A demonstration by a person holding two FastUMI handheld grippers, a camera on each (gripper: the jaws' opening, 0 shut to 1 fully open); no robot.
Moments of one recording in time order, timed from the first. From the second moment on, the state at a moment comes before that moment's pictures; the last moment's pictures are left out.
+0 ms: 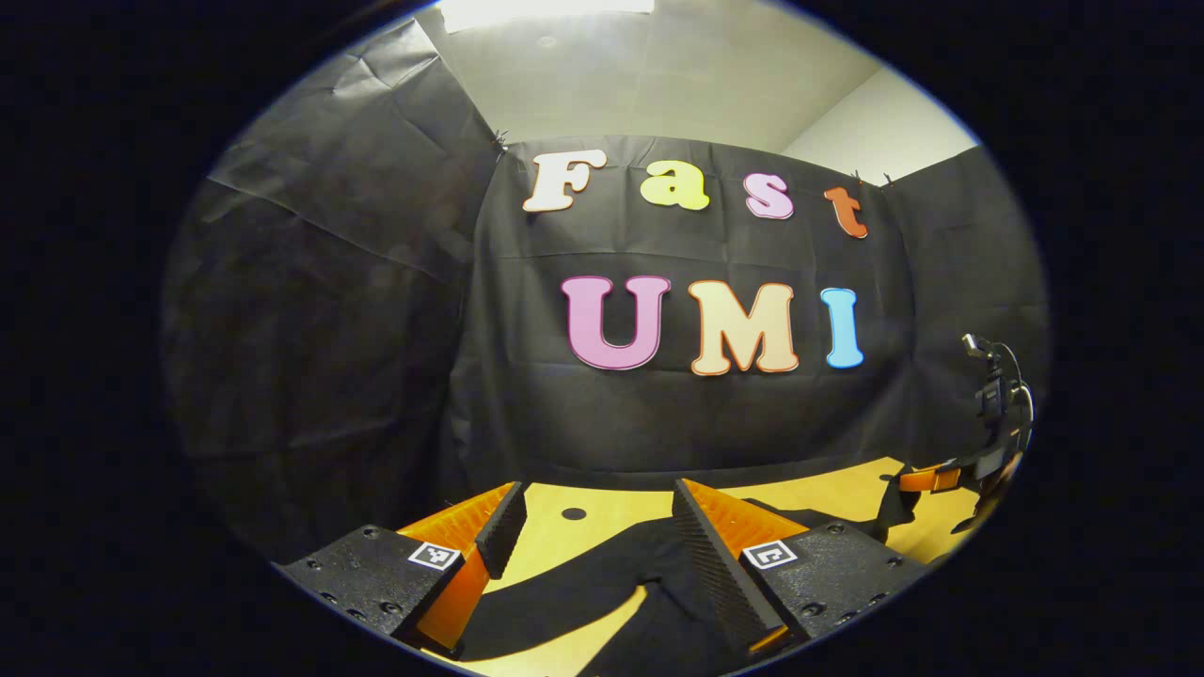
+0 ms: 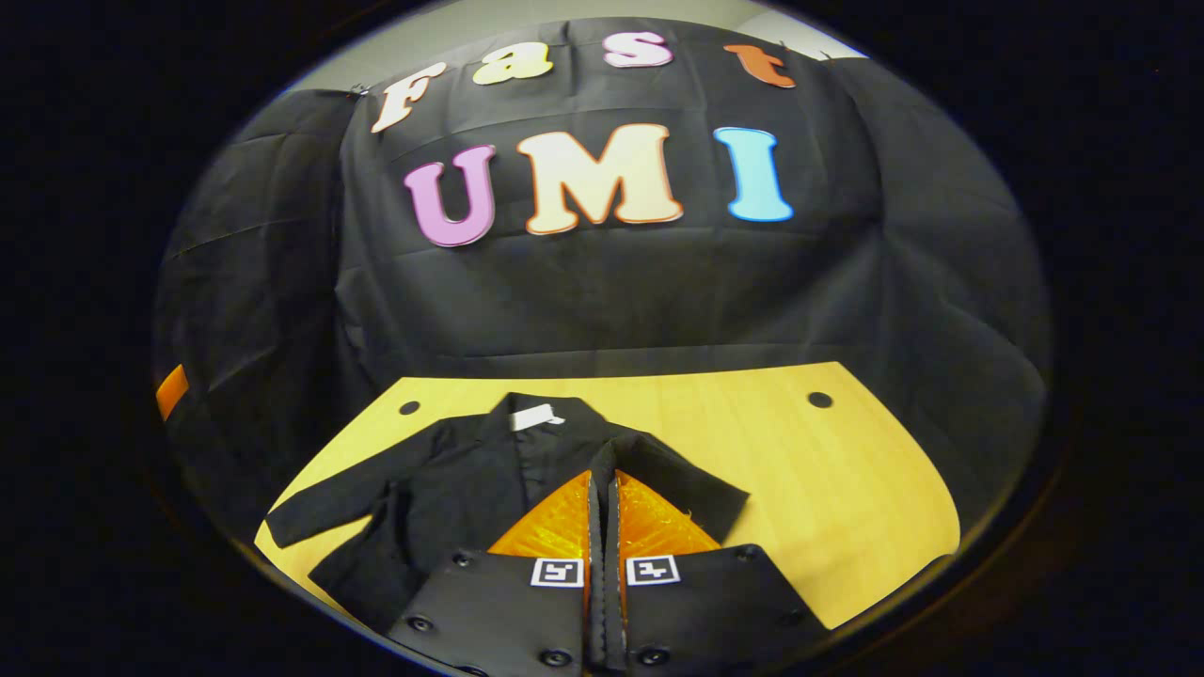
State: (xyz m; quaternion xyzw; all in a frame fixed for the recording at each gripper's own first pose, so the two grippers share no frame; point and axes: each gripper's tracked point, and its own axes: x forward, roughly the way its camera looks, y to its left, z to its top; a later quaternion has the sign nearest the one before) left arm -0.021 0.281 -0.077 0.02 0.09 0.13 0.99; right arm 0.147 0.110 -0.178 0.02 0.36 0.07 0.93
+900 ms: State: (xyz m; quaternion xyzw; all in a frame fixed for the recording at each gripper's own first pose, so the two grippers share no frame) left arm -0.085 0.398 -0.169 0.00 0.20 0.15 0.97; right arm 0.194 0.368 -0.217 0.04 0.38 0.17 0.91
